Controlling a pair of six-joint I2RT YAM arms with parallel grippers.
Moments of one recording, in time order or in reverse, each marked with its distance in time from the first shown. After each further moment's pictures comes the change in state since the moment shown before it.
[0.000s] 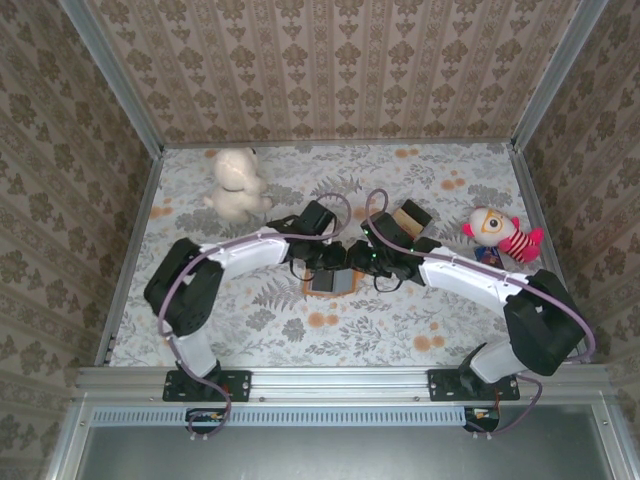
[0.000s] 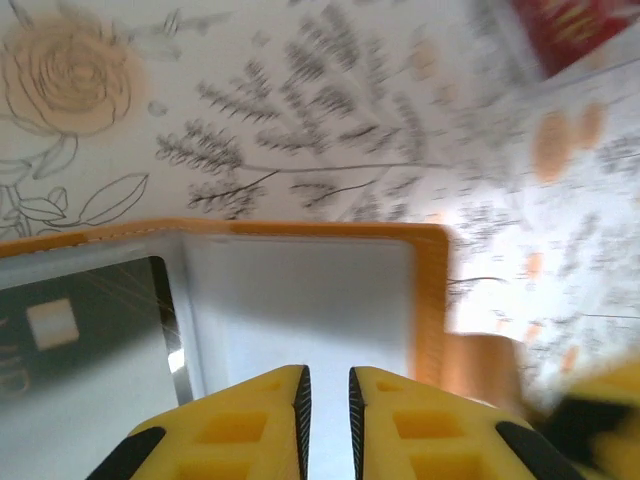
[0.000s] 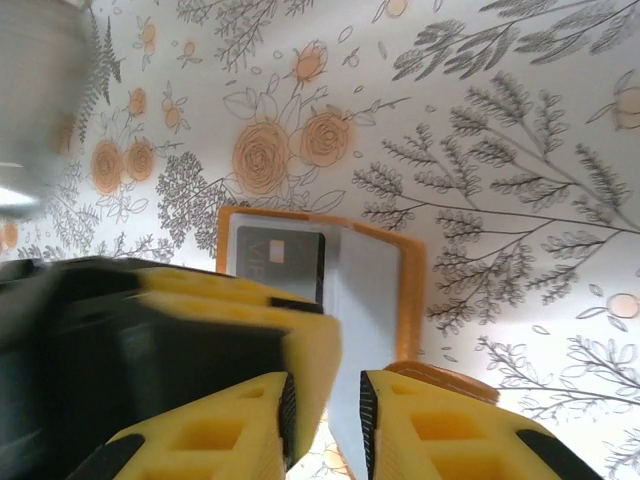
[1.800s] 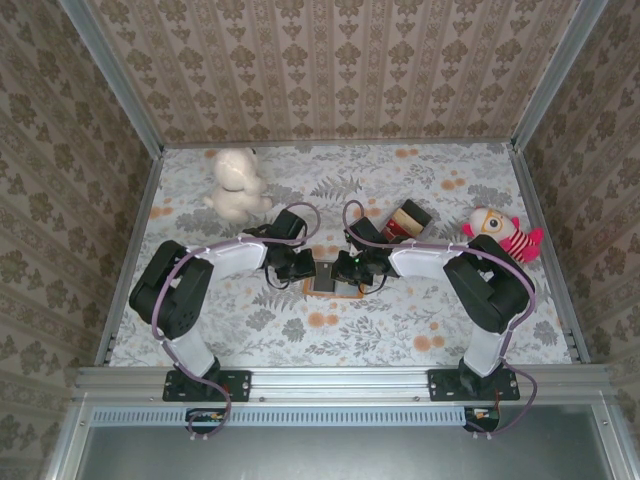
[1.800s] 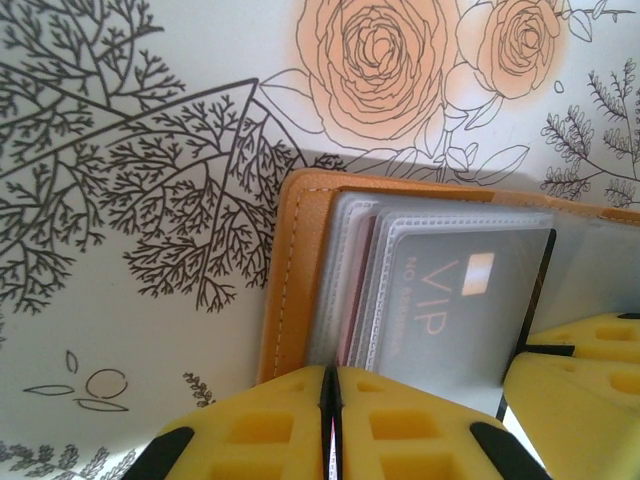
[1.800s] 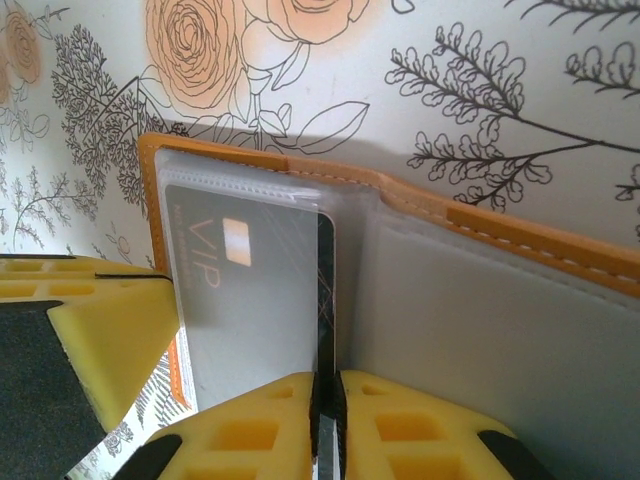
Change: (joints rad) left arm 0.140 -0.029 -0.188 0.000 -0.046 -0.003; right arm -0.005 0.322 0.058 0.128 -0.246 0.010
